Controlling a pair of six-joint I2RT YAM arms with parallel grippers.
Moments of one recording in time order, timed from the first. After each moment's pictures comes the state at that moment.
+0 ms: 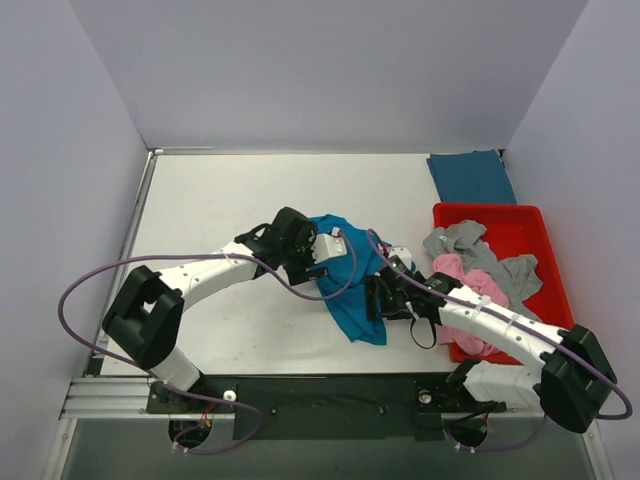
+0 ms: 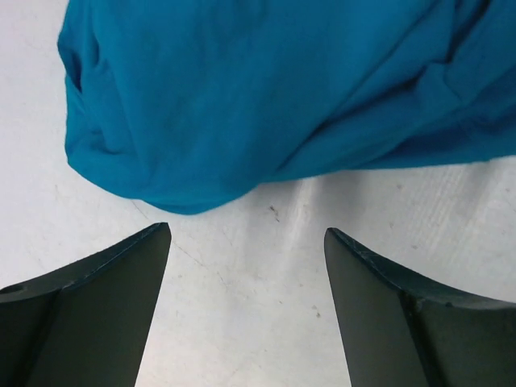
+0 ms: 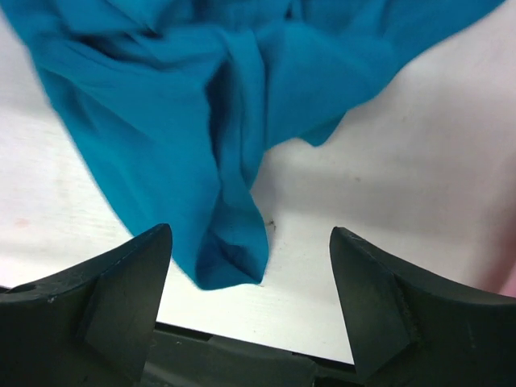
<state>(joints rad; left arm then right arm) -0.70 1.57 1.04 -0.33 0.13 0.66 0.75 1.14 0.72 -0.64 0.18 0.55</state>
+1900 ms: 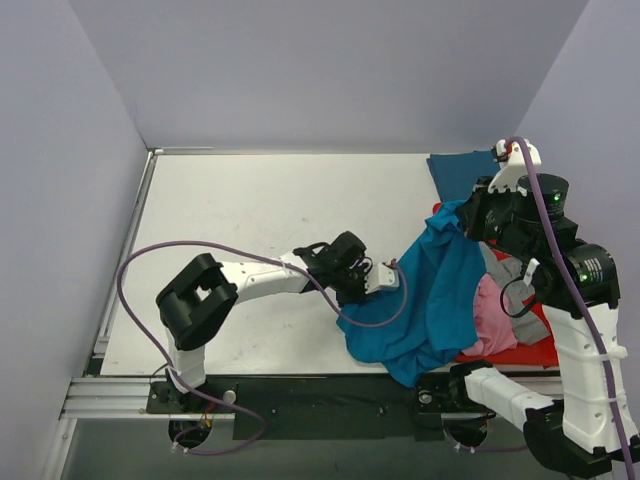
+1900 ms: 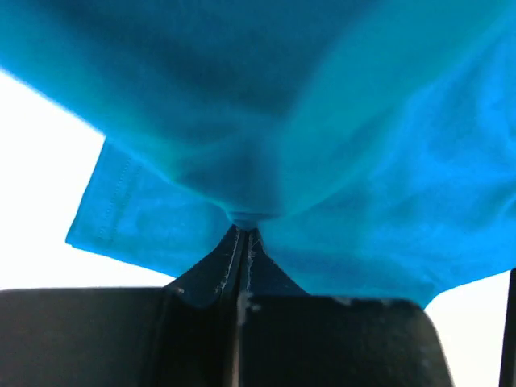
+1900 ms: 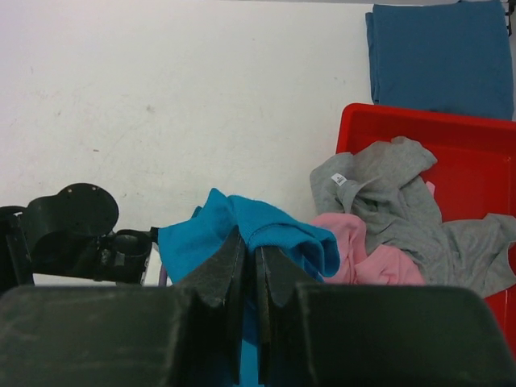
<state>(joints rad) -0.97 1.86 1.22 -0.25 0.39 0.45 0.29 1.00 1.60 -1.03 0.08 0.15</state>
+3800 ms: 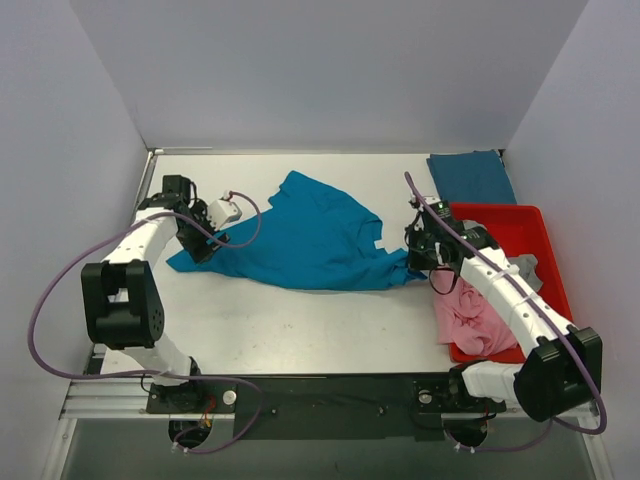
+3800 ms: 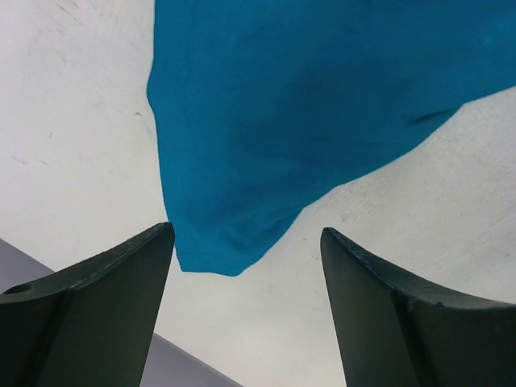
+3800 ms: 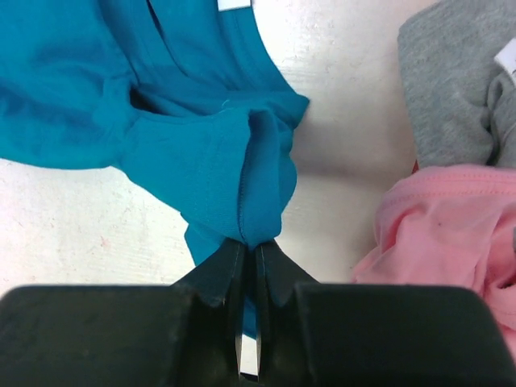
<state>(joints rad) 0.03 1.63 1.19 -0.76 0.19 0.94 0.33 1.24 0.95 -0.70 0.03 0.23</state>
